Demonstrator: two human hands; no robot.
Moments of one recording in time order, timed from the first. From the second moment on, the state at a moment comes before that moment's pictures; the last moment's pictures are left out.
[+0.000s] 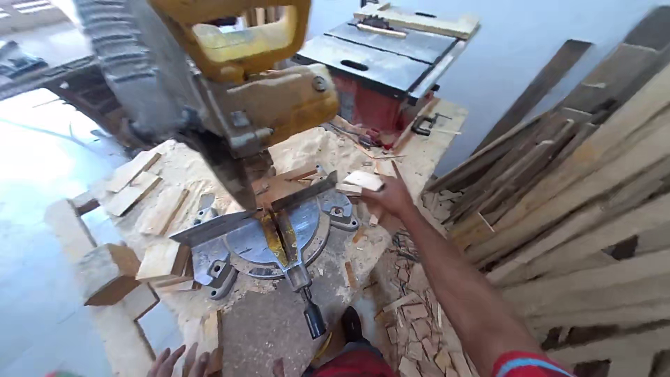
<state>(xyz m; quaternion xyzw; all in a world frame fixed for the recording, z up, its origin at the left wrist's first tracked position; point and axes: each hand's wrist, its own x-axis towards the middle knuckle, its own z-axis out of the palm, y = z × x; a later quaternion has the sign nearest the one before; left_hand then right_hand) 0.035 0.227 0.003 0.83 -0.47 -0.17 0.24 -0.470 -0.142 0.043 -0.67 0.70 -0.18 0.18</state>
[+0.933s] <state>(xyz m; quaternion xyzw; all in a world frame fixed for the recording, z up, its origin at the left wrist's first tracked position) 0.008 0.002 0.002 0.67 -0.64 -0.12 0.36 -0.264 -0.120 0.412 -0.87 0.44 -0.20 -0.03</state>
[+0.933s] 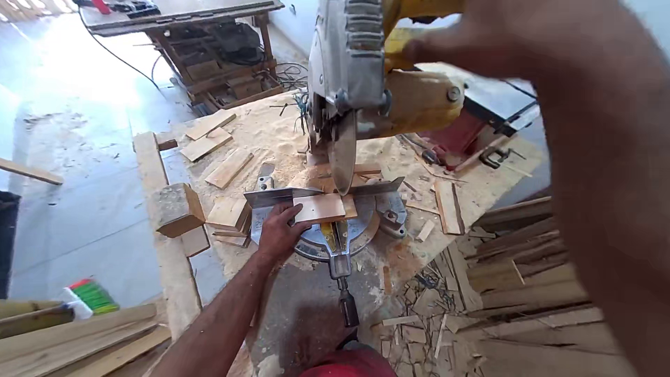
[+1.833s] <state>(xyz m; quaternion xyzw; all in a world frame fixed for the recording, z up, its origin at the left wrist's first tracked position) 0.010 -0.006 -0.010 0.65 -0.66 -0.10 0.37 -0.280 0.021 0.236 -0.85 0.44 -0.15 -0.23</state>
